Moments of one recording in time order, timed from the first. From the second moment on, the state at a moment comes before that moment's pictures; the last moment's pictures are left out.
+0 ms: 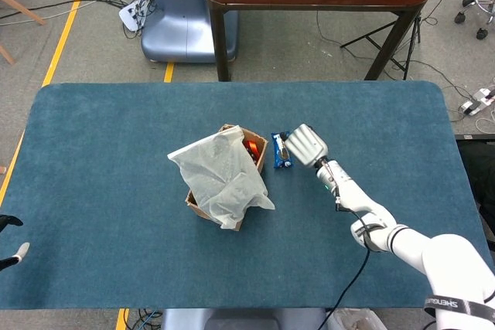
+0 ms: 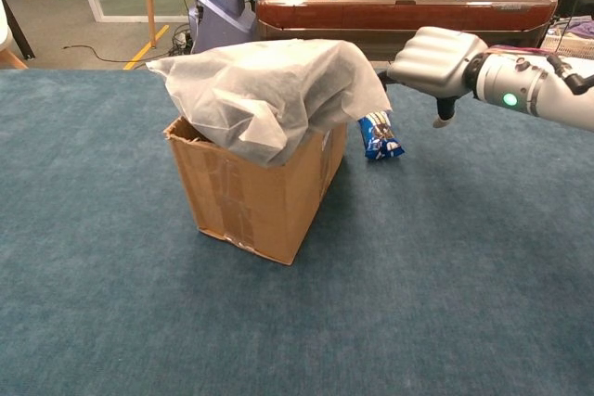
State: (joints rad) left arm -0.04 -1.09 -0.08 -1.57 1.32 1.44 0.03; right arm 0.96 -1.66 0.11 -0.87 -1.39 0.77 -0.57
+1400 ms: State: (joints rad) left arm -0.03 -1.08 -0.08 -1.58 1.31 1.44 0.04; right arm 0.97 -1.76 0.09 -0.70 -1.43 0.70 -0.30
